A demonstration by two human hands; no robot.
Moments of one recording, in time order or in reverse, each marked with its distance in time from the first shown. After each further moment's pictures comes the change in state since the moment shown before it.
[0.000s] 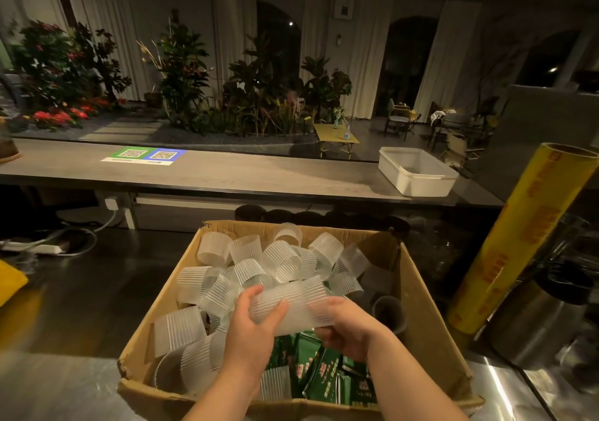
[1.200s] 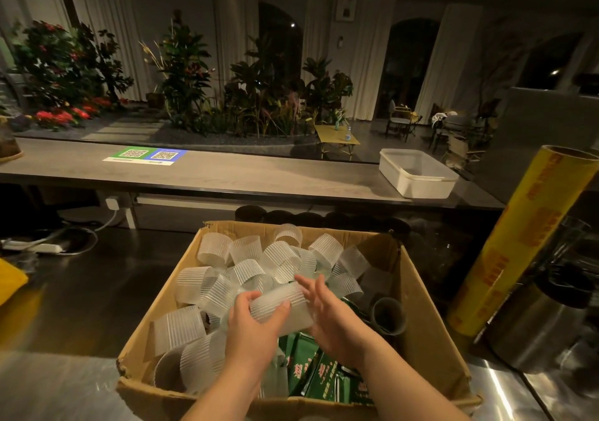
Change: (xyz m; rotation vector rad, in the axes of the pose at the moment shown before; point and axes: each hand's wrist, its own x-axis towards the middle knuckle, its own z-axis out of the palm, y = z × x) left_hand 0.011 -0.013 0.005 0.156 0.096 -0.006; right_hand 0.000 0.001 0.026 0.094 -0.017 -0.229
